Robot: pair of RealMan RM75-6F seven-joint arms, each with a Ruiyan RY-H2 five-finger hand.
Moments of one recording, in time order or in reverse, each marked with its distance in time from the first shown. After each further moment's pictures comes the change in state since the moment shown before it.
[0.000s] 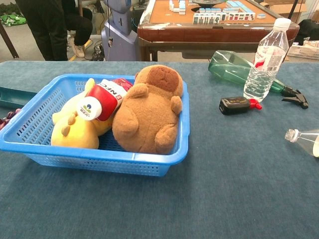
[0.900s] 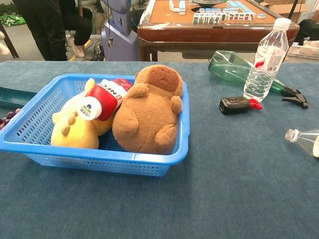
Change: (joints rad) left arm -0.191 -0.015 -0.023 0.189 0.357 -0.112 -0.299; right arm -0.004 0.028 0.020 -0.035 0.000 0.035 -0.034
